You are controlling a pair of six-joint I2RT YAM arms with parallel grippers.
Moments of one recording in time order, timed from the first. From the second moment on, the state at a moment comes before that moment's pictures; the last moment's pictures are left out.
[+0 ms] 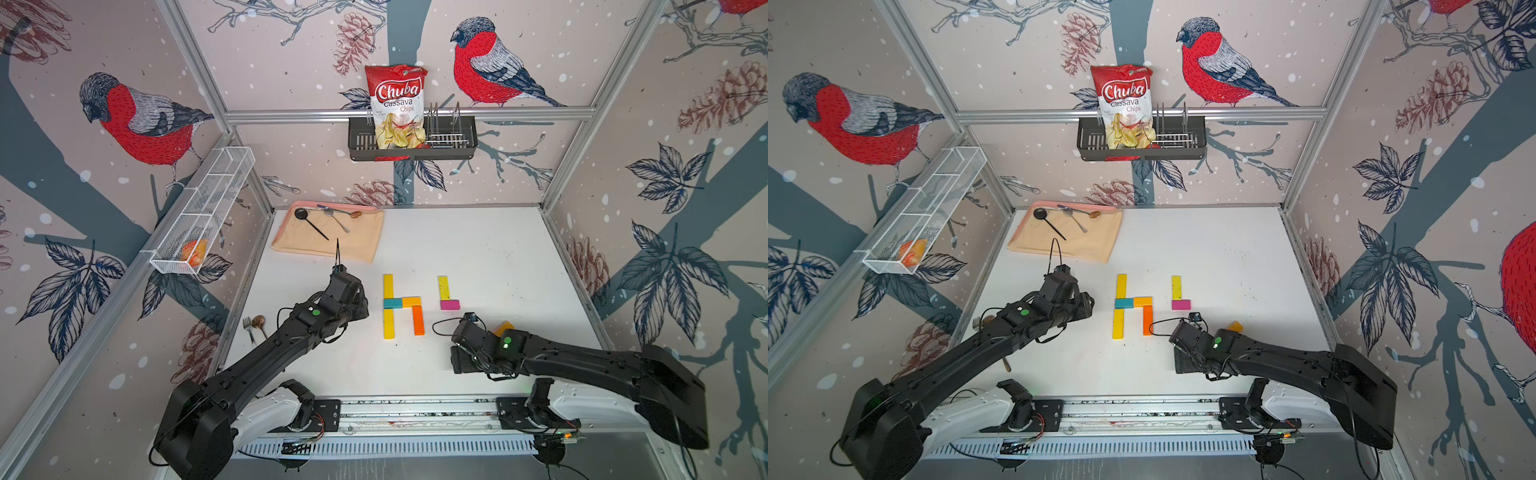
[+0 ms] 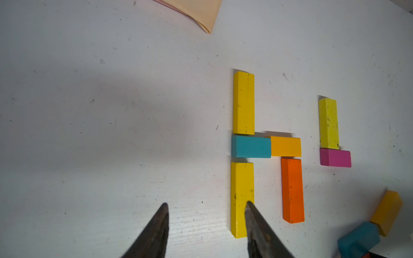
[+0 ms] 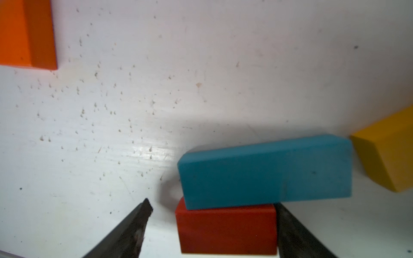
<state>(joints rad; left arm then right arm) -0.57 1.08 0.69 -0.52 -0.11 -0.68 1.10 1.17 0.50 -0.63 0.14 0.88</state>
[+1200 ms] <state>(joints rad) -0.57 1.05 0.74 -0.52 -0.13 -0.68 0.90 1.11 0.77 -0.83 0.22 0.92</state>
